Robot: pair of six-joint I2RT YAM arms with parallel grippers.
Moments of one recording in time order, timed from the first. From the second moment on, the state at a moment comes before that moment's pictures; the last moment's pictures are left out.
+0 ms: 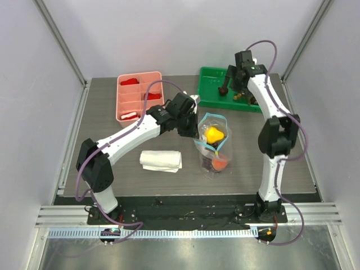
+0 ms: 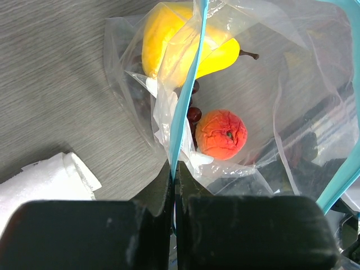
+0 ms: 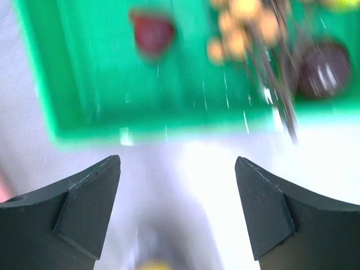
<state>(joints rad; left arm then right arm) -0.80 1.74 1.56 -0.66 0.17 -0.57 0.17 2.18 2.14 -0.85 0.17 0.44</state>
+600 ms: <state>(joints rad) -0.80 1.74 1.57 -0.66 0.19 -0.58 0.57 1.37 1.74 -1.10 -0.09 0.48</state>
